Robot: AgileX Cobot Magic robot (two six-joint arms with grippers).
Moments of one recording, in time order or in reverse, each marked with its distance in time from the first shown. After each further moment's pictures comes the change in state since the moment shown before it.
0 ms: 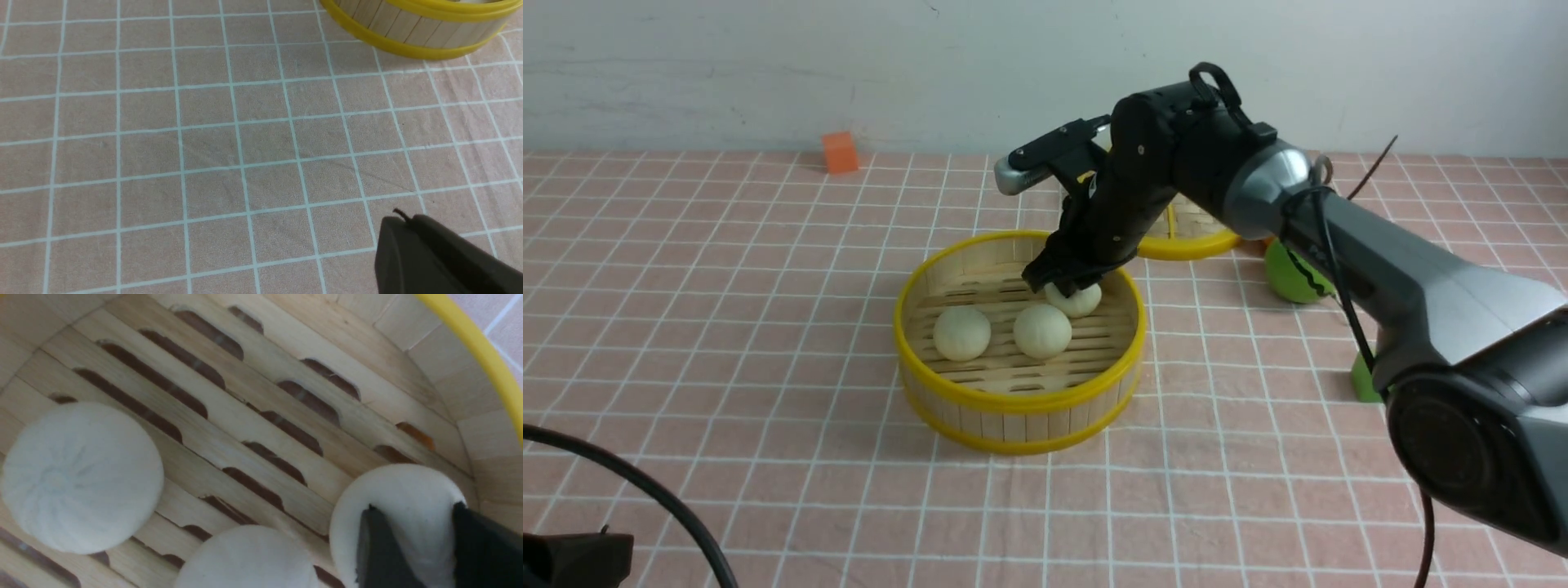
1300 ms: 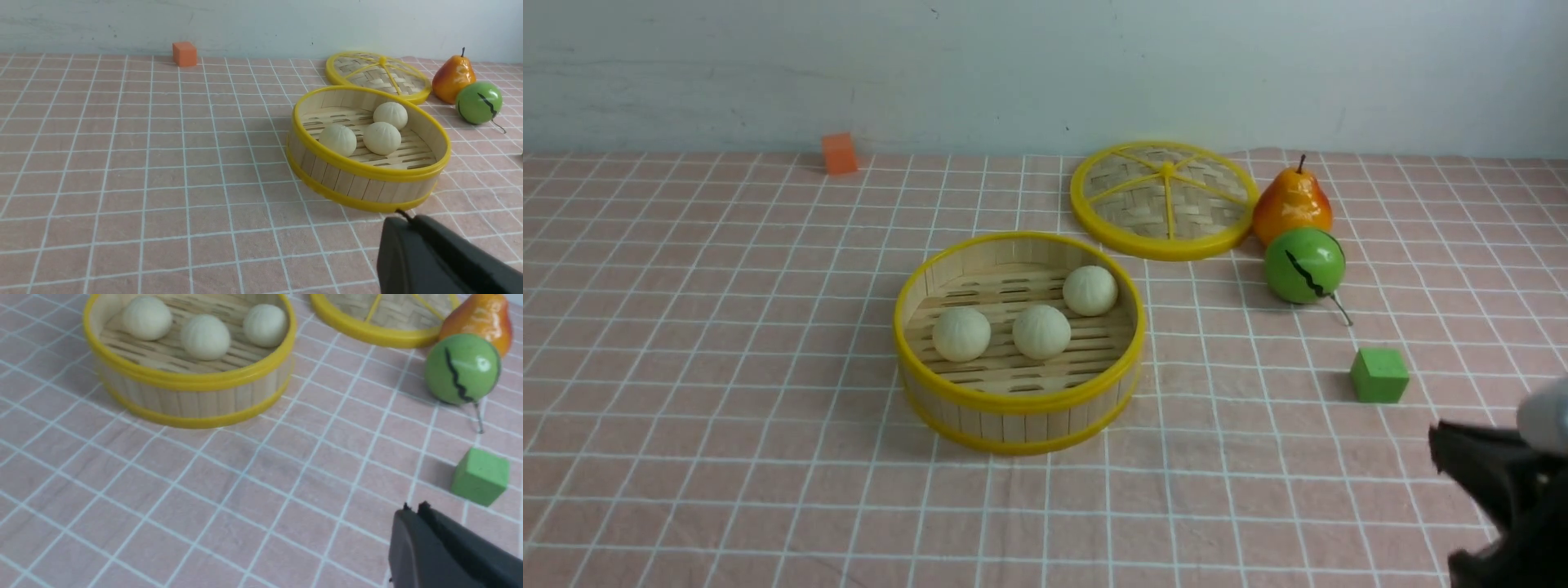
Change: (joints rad) right arm -0.033 -1.700 2.027 -0.371 -0.915 0.474; left arm 0.000 -0.527 0.120 0.083 -0.095 -0.001
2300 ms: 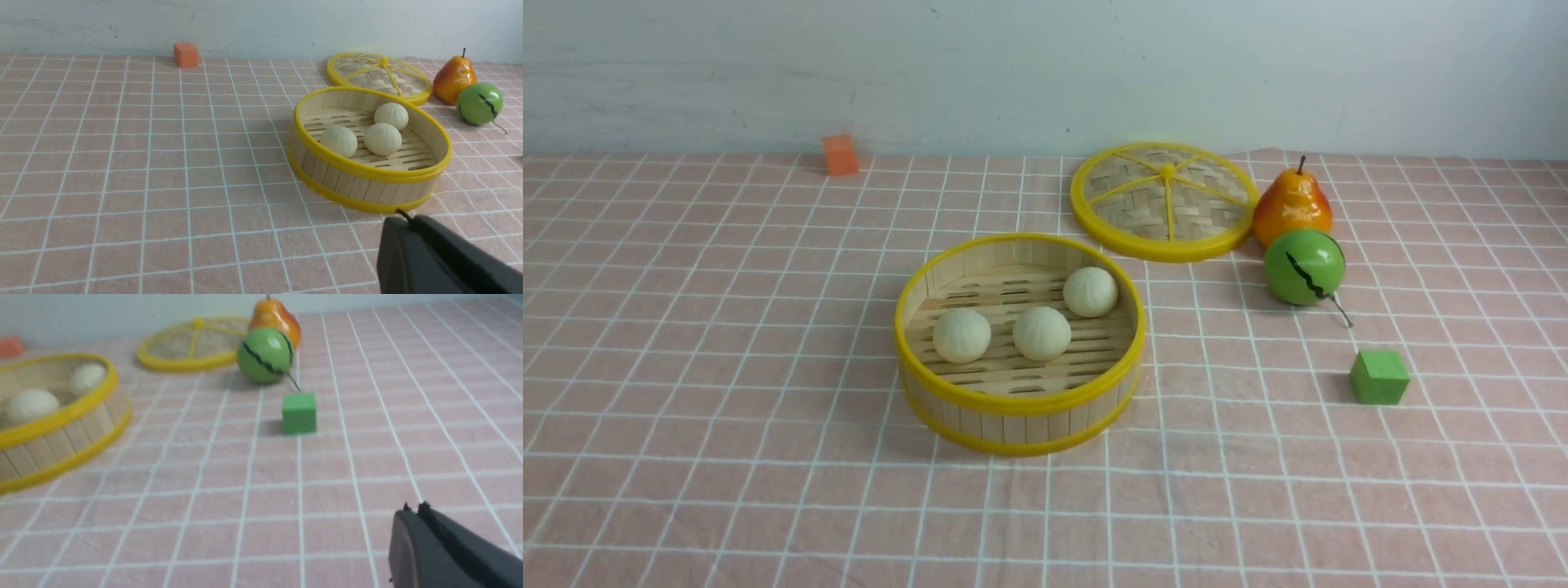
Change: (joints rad) right arm -0.414 -0.761 0.376 0.255 0.233 -0.088; left arm 0.000 0.000 0.000 0.003 -0.003 0.000
